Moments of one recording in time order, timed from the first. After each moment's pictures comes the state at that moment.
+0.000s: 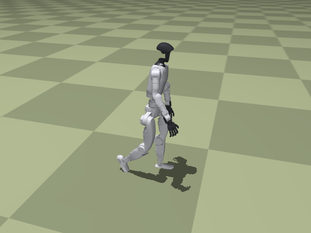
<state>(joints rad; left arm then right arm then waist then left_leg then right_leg) -0.21 0.28 -0.20 1.43 -0.12 0.04 -0.17 -0.27 -0.23 0.32 1.09 -0.28 0.01 -0.02 0.26 -0.08 0.14 -0.06 0.07 0.34 -0.02 -0.21 -0.02 0.05 0.02 0.04 0.72 0.20 0.15</state>
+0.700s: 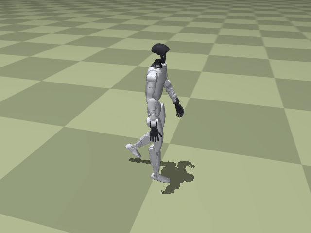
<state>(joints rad) -0.24 0.27 -0.33 1.15 -0.06 0.01 -0.17 -0.10 -0.27 0.19 1.34 -0.11 0.06 0.00 -0.10 -0.12 0.11 0.08 -0.12 0.03 0.77 -0.10 0.03 -0.05 -0.17 -0.15 -0.04 -0.02 0.12</state>
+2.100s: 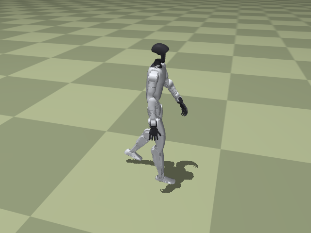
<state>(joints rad) -0.42 0.26 -0.44 1.25 0.14 -0.01 -0.11 -0.04 -0.25 0.16 1.33 -0.10 0.06 0.04 -0.12 -0.12 0.12 0.24 -0.12 -0.06 0.42 -0.24 -0.03 -0.07 -0.20 -0.23 -0.08 0.06 0.18</state>
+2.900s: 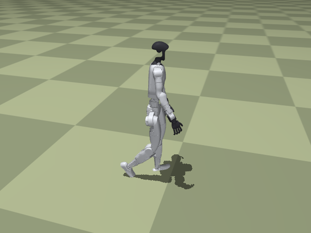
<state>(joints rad) -0.21 0.28 -0.16 1.38 -0.08 -0.01 -0.25 -0.19 -0.24 0.15 1.18 -0.17 -0.01 0.05 0.22 -0.04 0.04 -0.04 0.03 0.58 -0.04 -0.31 -0.05 -0.02 0.08 0.01 0.75 0.10 0.23</state>
